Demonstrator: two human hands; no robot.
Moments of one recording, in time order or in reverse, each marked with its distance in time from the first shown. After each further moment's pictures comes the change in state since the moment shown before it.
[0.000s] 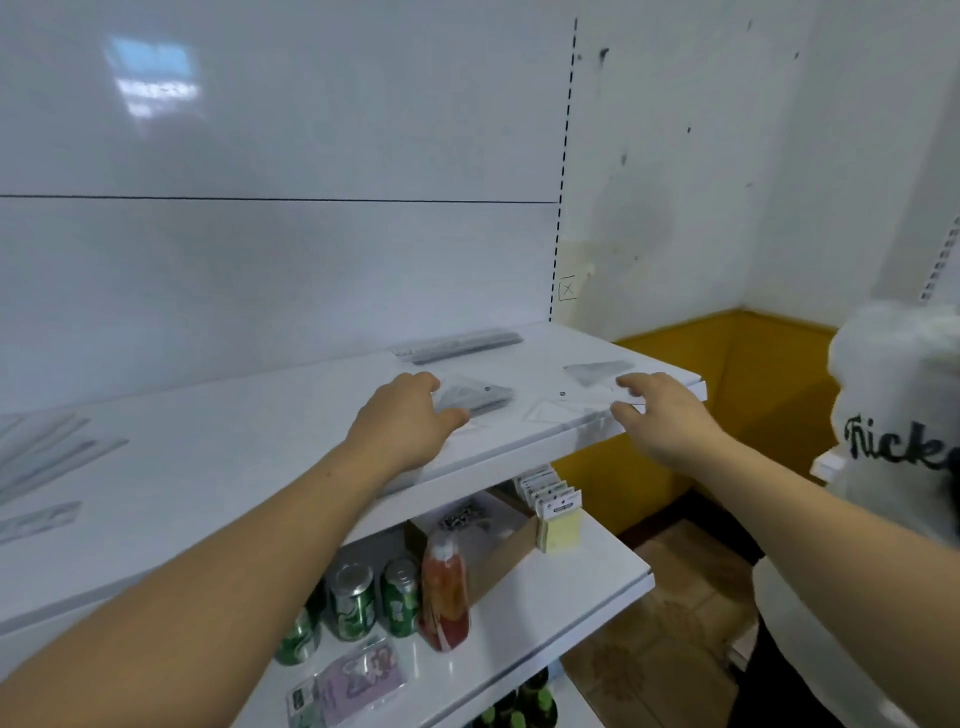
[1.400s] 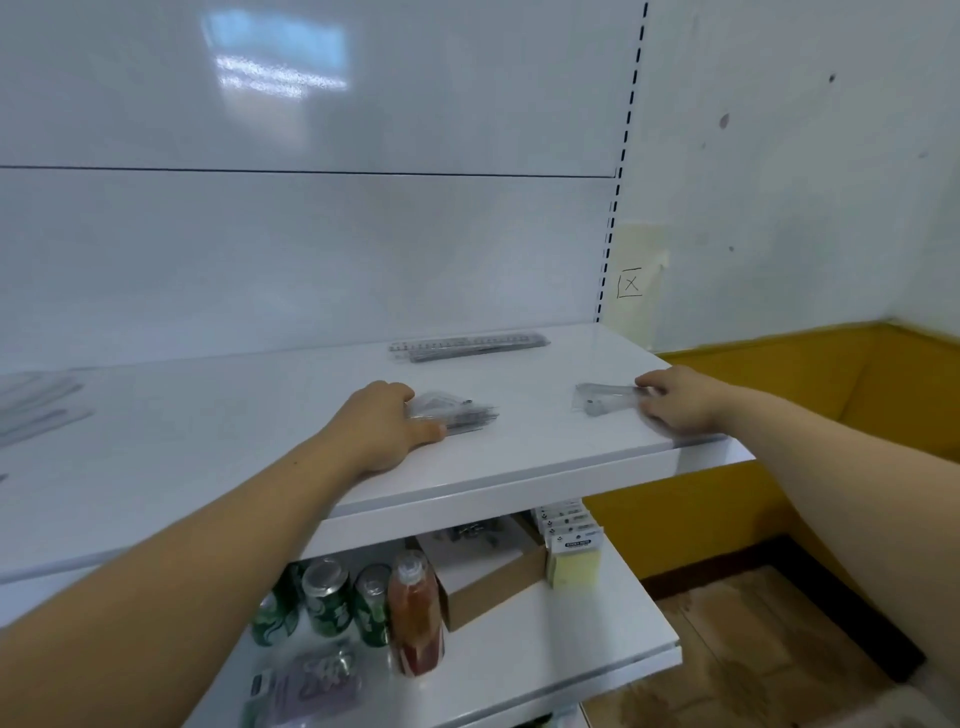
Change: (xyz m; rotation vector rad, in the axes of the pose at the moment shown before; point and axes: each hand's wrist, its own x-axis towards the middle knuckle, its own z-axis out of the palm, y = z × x) left_hand 0.067 0.014 0.046 0.133 -0.072 -0.271; right_hand 0.181 0.087 0.013 -0.239 -0.457 -0.132
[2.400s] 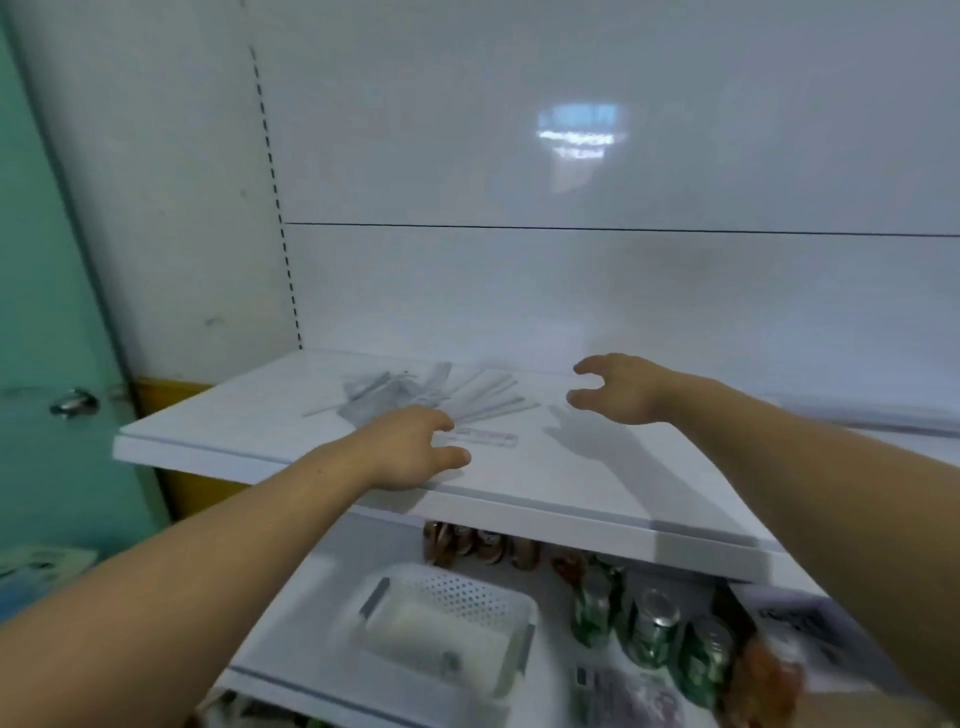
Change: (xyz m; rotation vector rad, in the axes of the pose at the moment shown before) left_hand -0.205 -0.289 -0.162 0.061 0.032 -0.348; right_hand -0.077 -0.466 0.053 0.003 -0.055 -0.716
